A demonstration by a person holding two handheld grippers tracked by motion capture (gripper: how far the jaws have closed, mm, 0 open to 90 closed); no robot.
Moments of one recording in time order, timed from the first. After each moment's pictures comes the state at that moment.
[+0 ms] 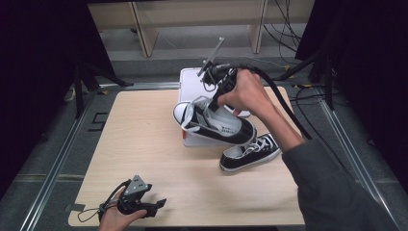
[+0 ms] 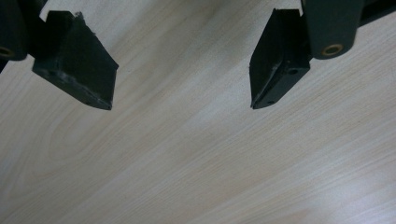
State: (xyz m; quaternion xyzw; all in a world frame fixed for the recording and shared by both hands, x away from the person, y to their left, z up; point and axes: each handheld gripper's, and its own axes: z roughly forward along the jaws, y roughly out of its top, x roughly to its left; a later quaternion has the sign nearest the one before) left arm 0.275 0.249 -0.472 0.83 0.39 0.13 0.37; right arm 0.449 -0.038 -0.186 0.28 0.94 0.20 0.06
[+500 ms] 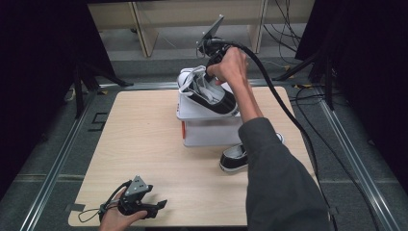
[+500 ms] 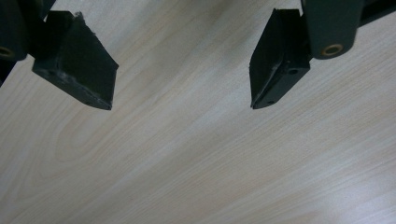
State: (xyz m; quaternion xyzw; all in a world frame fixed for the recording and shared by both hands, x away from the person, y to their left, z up) left arm 0.273 0.247 -0.473 0.83 0.39 0.12 0.37; right arm 0.537 -0.021 -0.191 0.39 0.88 0.24 0.10
